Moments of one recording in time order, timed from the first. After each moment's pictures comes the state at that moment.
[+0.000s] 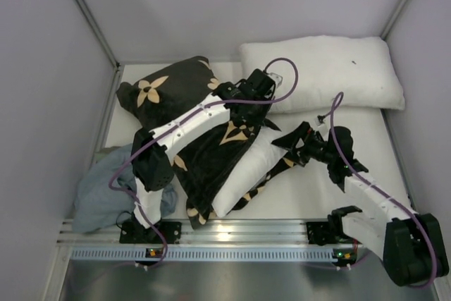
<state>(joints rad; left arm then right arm) -0.85 1.96 1.91 -0.85 -0.06 -0.26 0.21 0.95 0.36 0.18 -0.66 1.03</state>
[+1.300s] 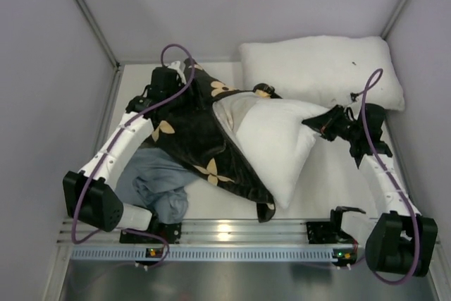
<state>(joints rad) -0.31 1.39 1.28 -0.55 0.15 -0.52 -0.13 1.02 0.65 -0.08 -0.78 0.88</state>
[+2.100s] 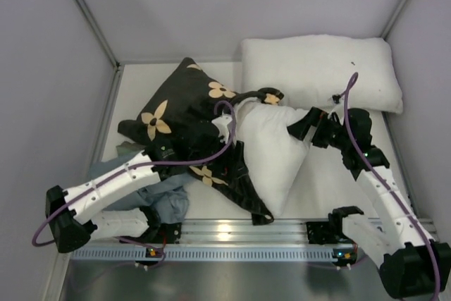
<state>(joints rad) -0.93 1.11 1.03 -0.61 0.09 -0.56 0.13 0.91 0.71 -0.27 -0.48 0.59</state>
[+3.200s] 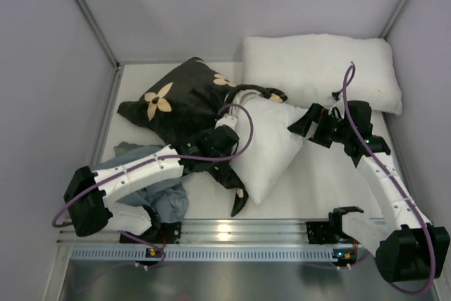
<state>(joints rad) -1.02 1.33 1.01 -0.60 -0.35 -0.59 0.08 1.00 0.79 -0.43 -0.53 0.56</state>
